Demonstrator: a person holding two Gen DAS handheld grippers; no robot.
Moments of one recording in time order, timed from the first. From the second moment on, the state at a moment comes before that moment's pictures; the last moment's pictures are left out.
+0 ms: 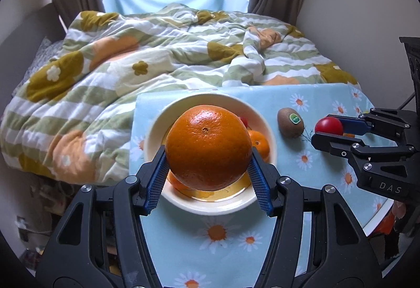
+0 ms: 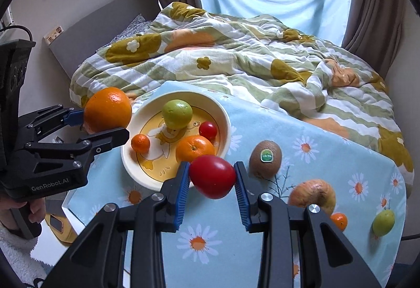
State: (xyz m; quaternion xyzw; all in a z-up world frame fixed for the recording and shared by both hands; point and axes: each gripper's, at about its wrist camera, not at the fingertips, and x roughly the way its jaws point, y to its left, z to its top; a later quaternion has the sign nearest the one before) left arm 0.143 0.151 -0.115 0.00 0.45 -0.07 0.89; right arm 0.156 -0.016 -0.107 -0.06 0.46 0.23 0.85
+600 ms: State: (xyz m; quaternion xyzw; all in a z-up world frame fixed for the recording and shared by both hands) left arm 0.211 0.194 -0.185 0.03 0.48 -0.12 0.87; right arm 0.189 0.028 -0.135 -0.03 0.49 0.19 0.85
